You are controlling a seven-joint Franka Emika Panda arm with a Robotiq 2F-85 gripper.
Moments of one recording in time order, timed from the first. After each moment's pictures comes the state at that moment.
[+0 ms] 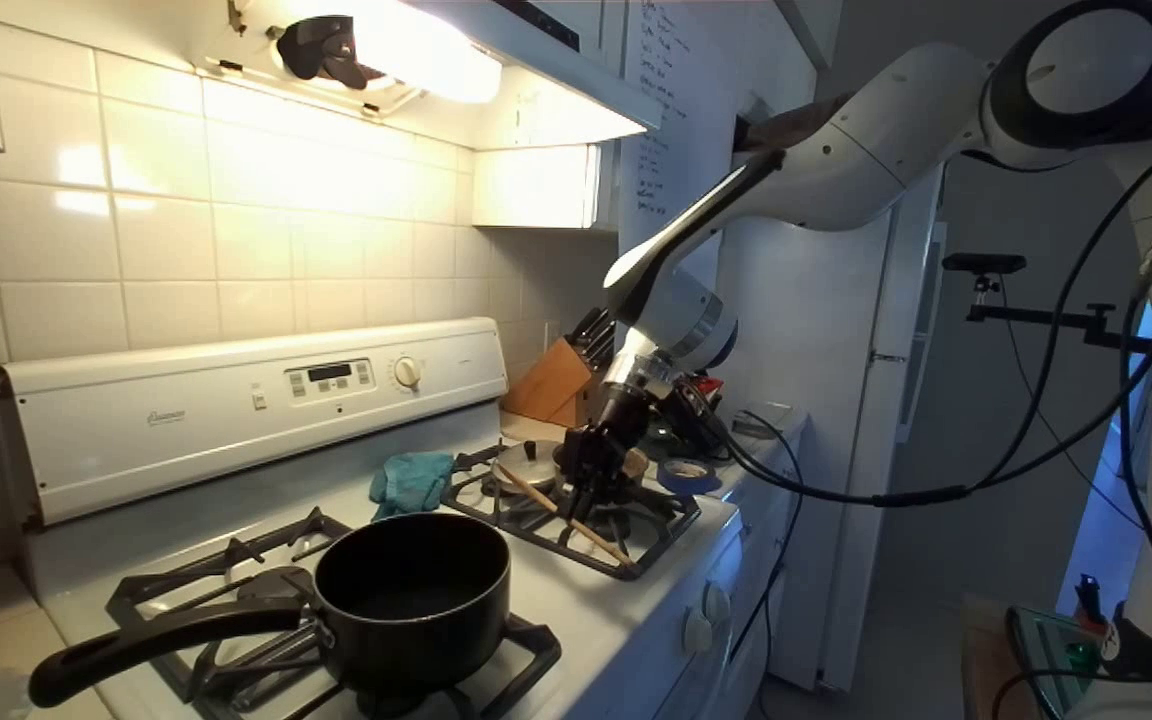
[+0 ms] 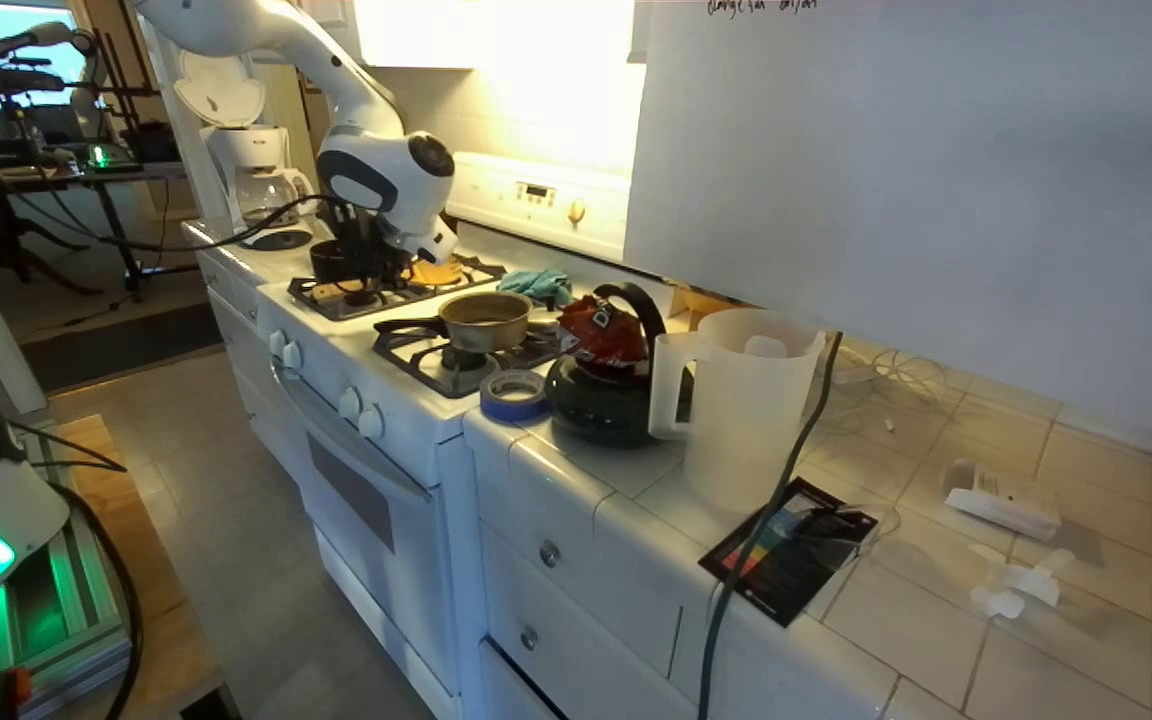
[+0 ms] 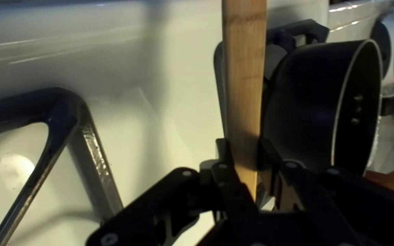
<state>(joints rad) 0.05 0.36 -0.04 -2.08 1.00 2.19 -0.50</state>
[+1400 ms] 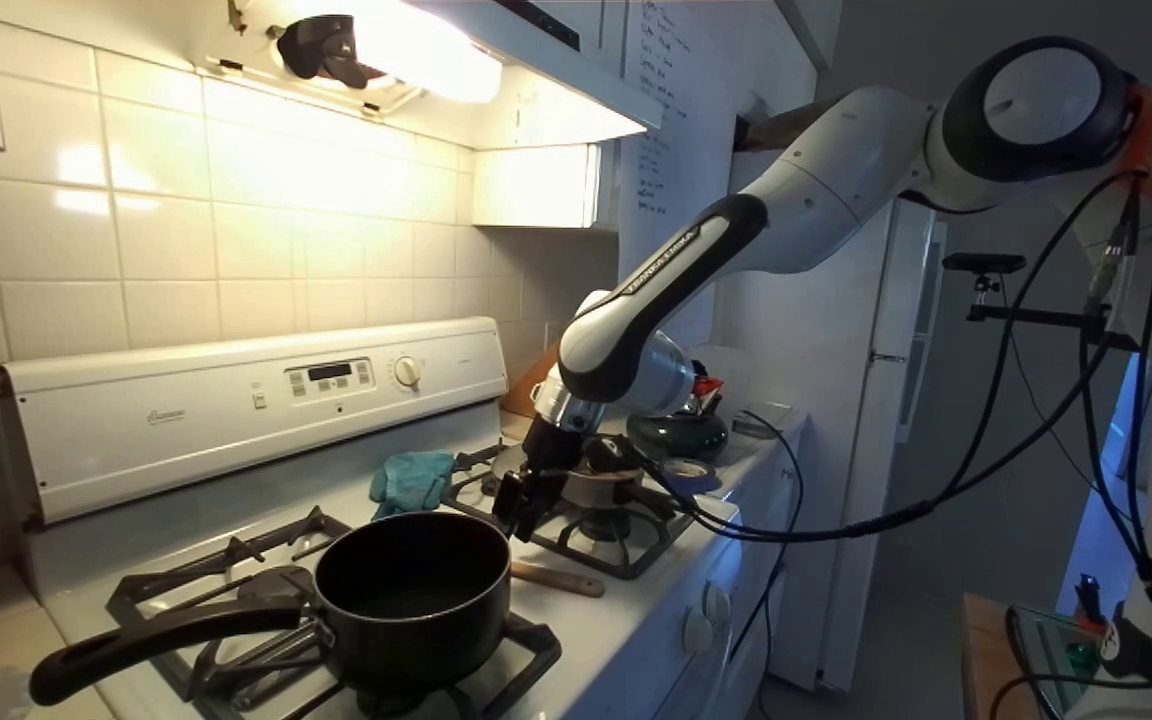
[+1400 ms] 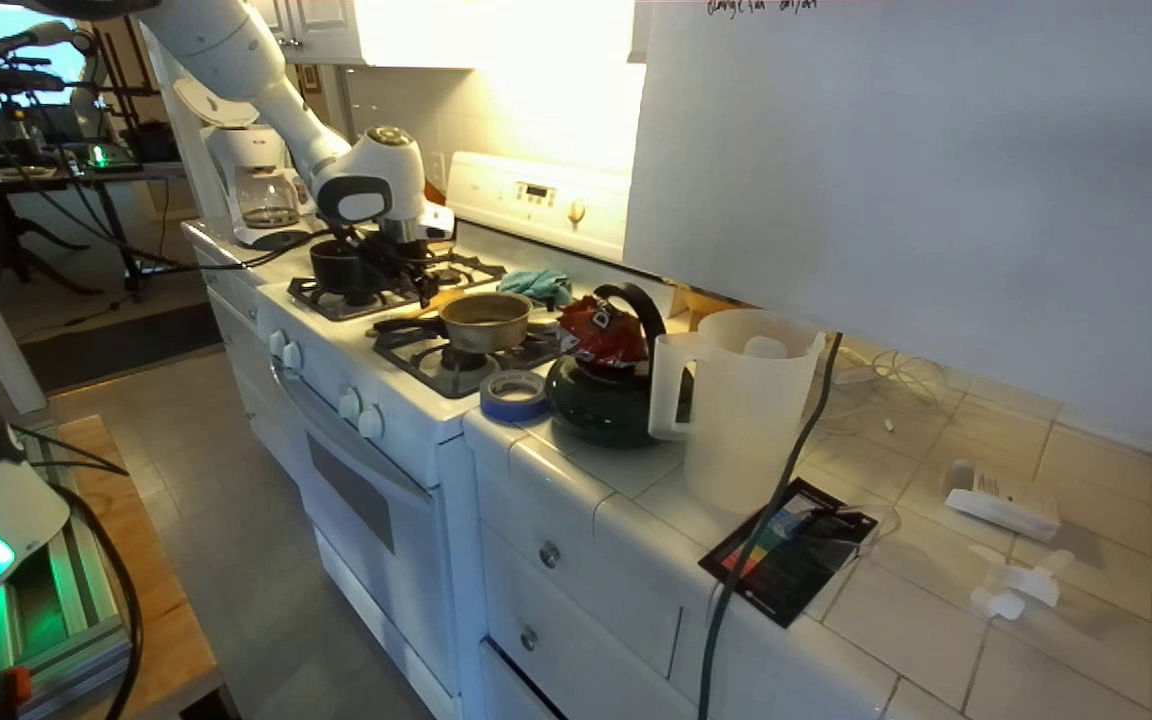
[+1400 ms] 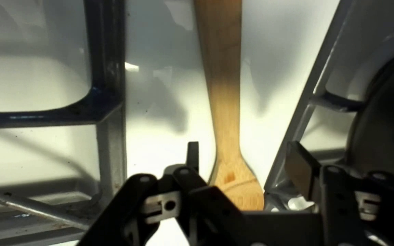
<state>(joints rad) 0.00 0.53 0.22 -1.97 0.44 2.74 -0.30</state>
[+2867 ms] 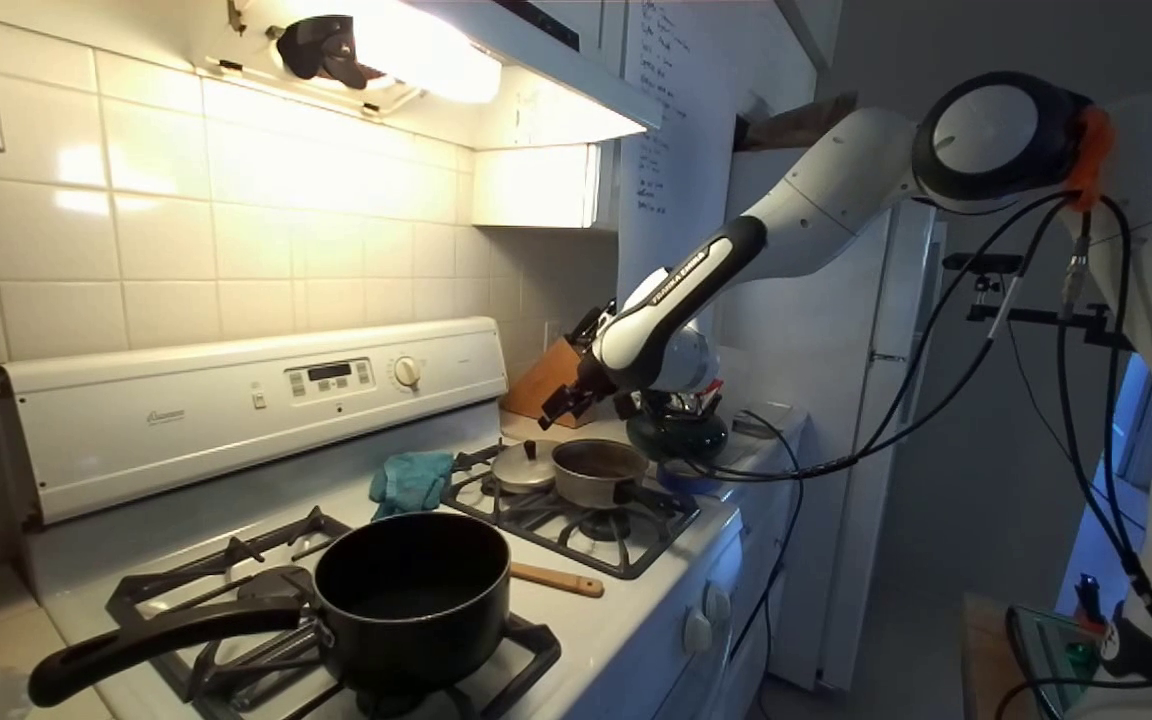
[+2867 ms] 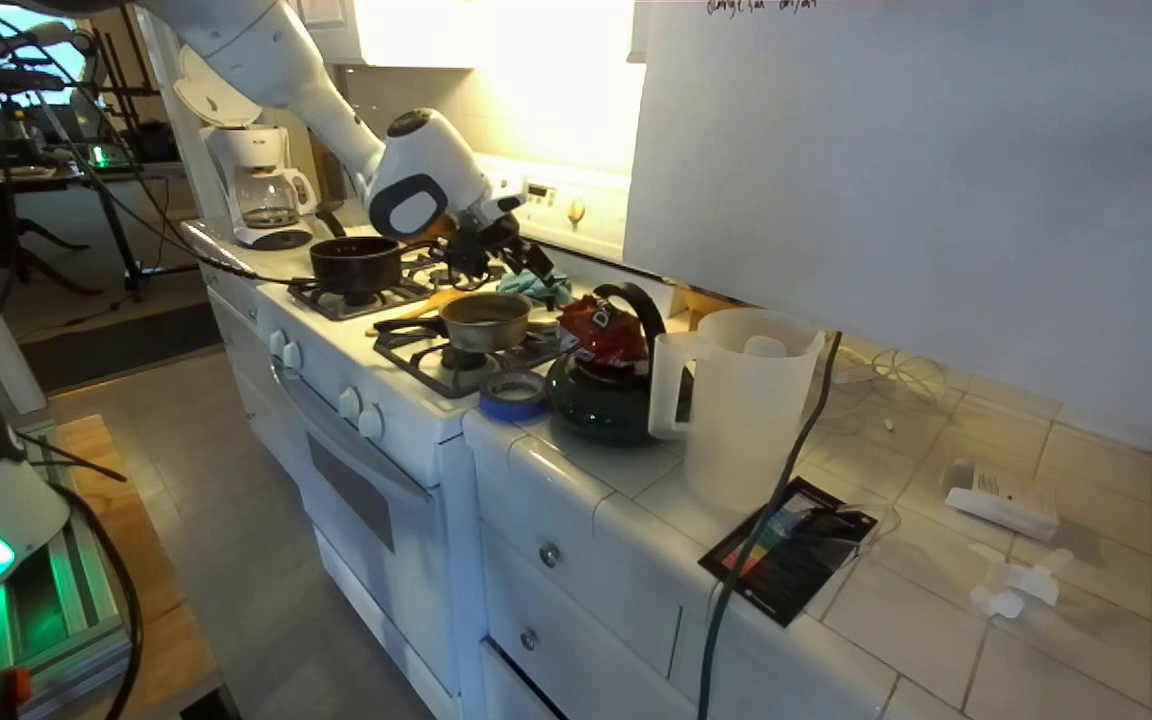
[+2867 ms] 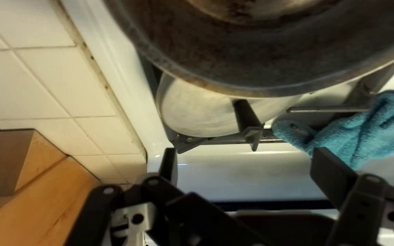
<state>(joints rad) -0.08 0.54 0.01 -1.94 0.30 3.18 -0.32</state>
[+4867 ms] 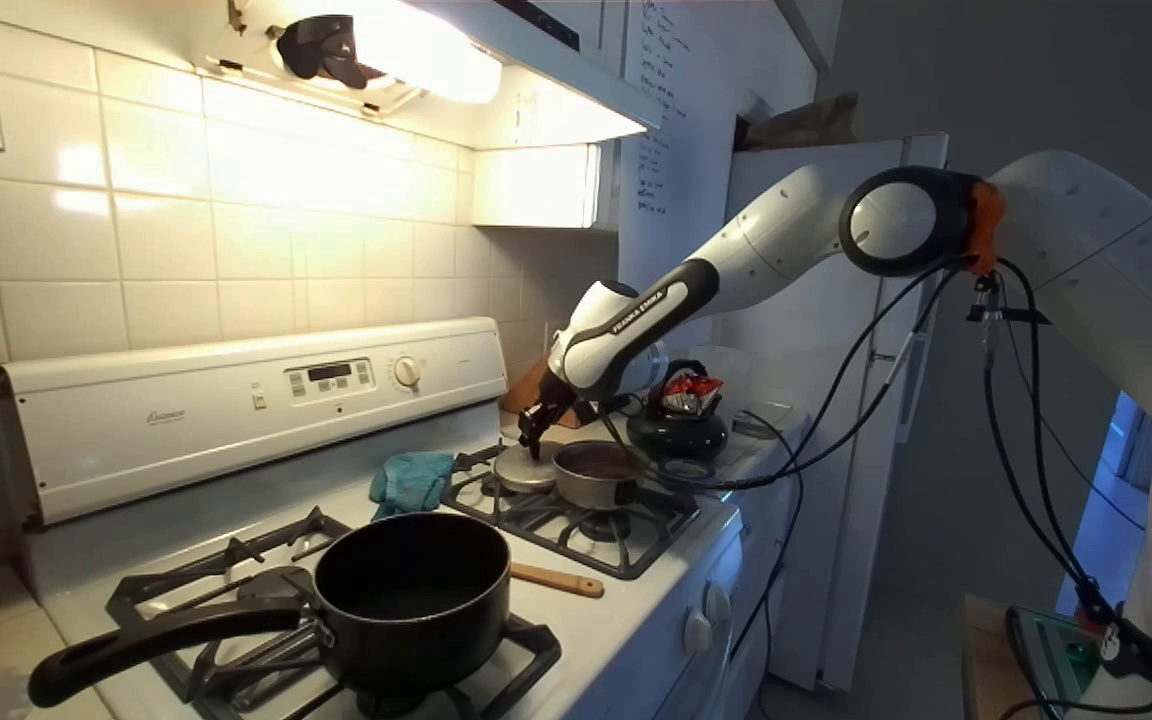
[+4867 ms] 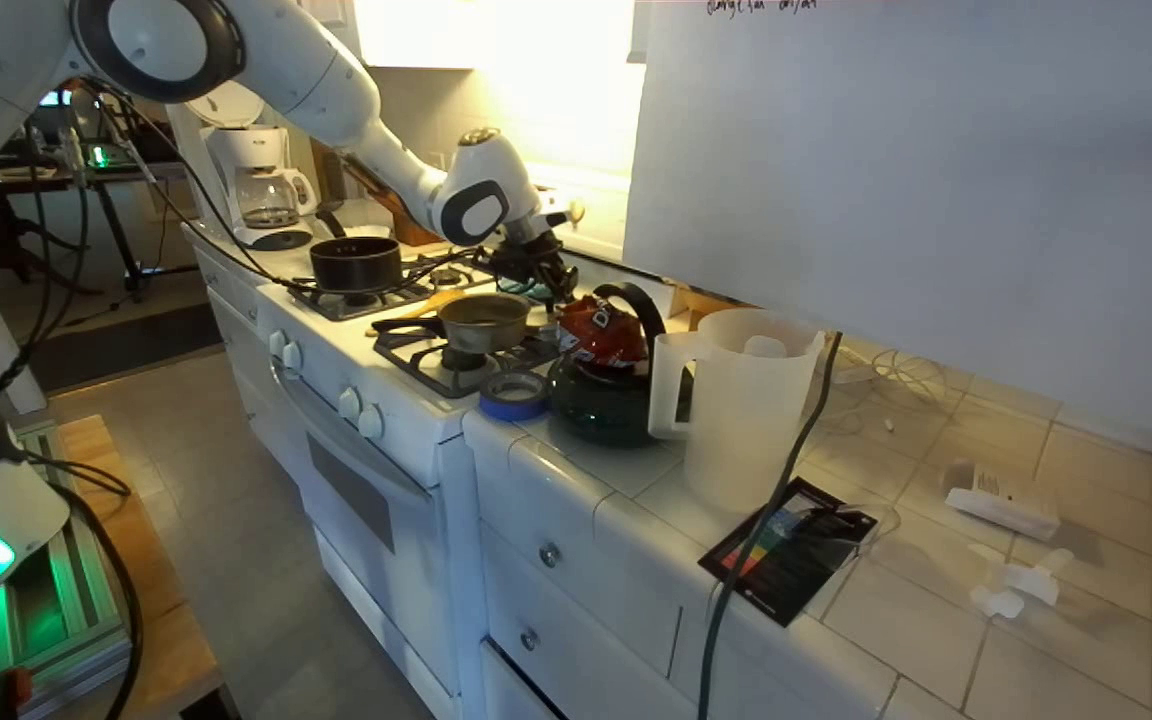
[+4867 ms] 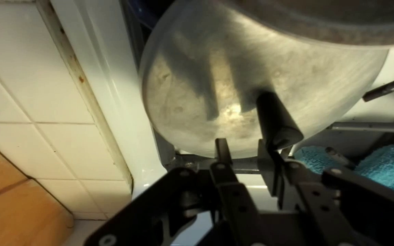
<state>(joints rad) -0.08 0.81 -0.04 -1.51 0.06 2.87 -0.14</state>
